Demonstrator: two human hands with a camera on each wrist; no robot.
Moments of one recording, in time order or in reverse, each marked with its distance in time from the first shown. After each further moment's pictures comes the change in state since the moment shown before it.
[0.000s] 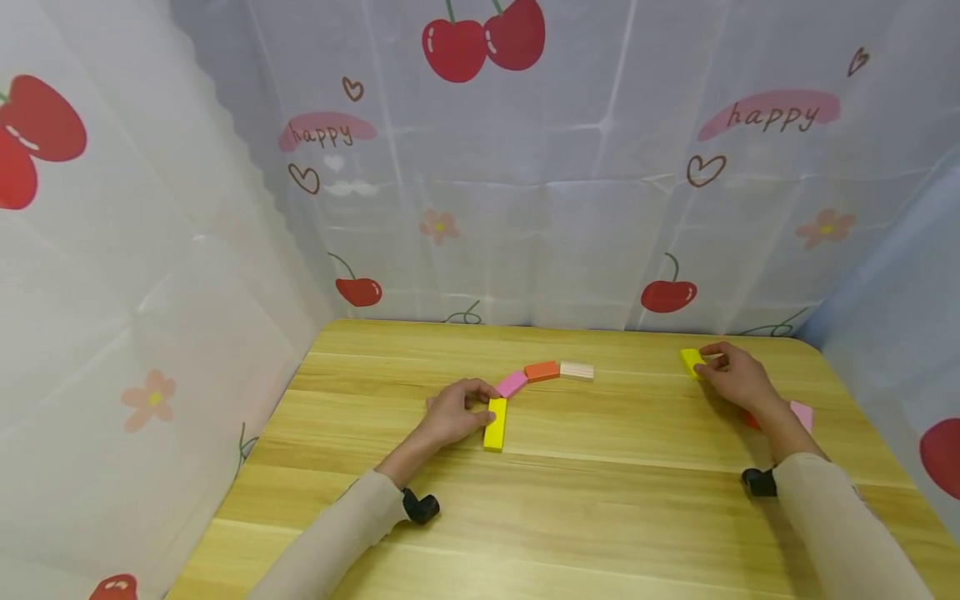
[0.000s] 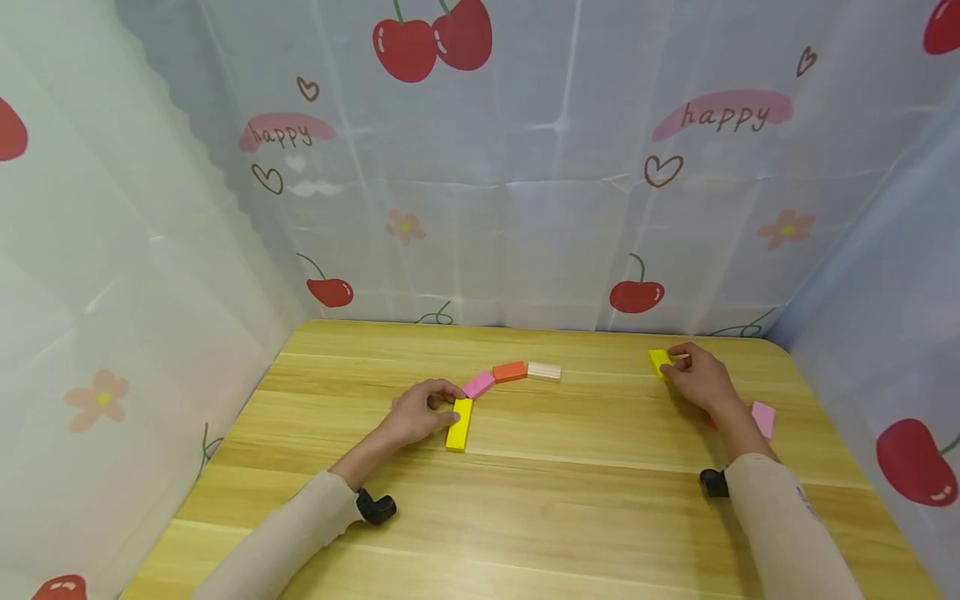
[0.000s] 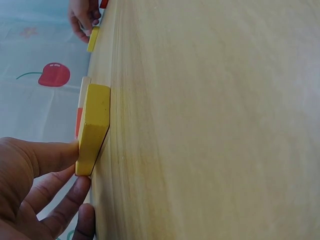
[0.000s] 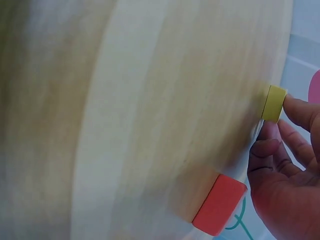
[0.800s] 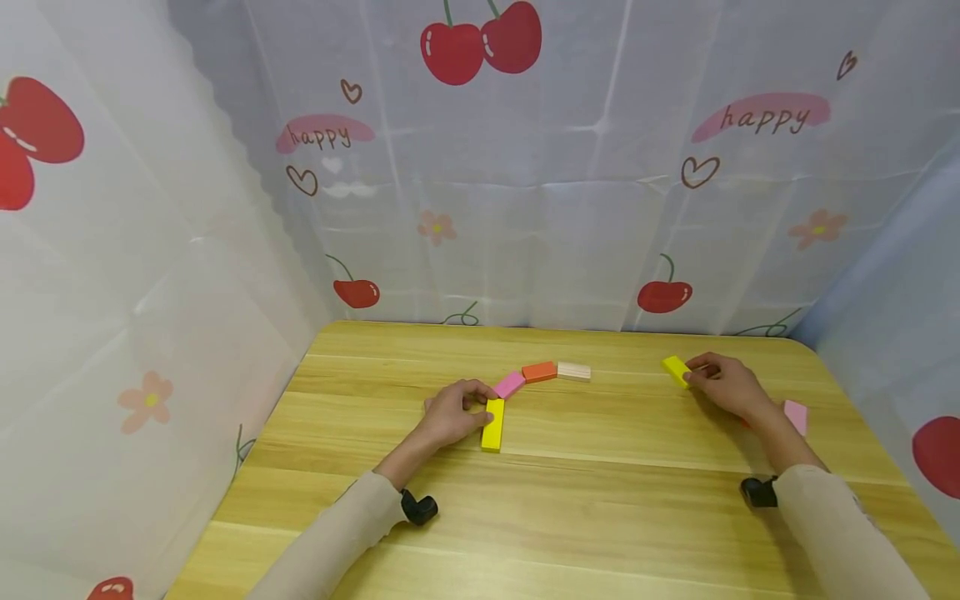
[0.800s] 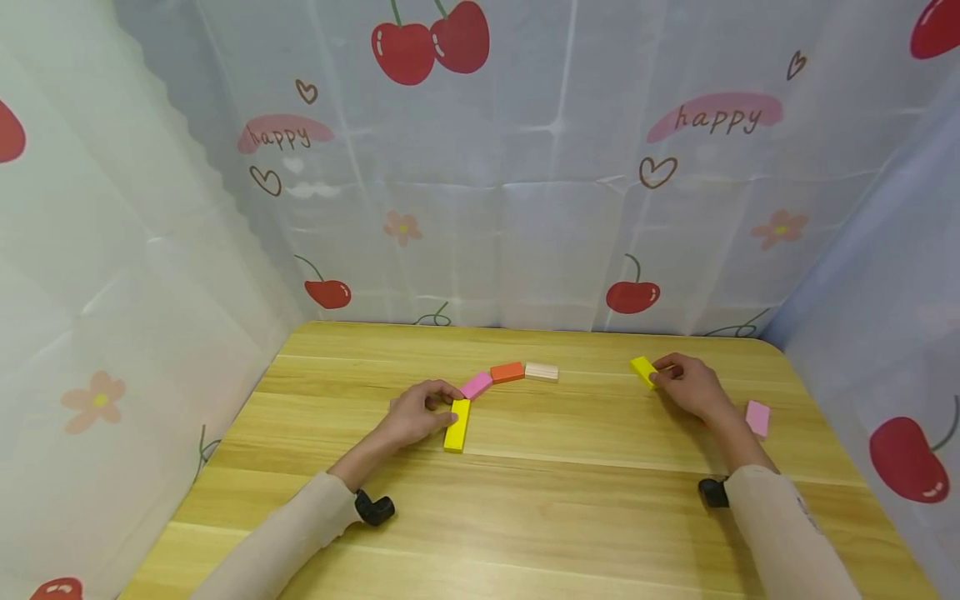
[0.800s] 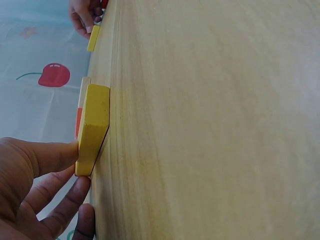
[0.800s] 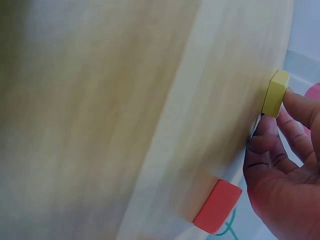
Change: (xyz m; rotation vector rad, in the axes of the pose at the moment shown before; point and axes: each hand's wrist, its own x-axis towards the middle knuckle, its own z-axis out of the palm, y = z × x) left_hand 0.000 -0.001 0.002 0.010 0.006 0.005; right_hand -0.012 -0.009 0.008 0.003 -0.014 -0.042
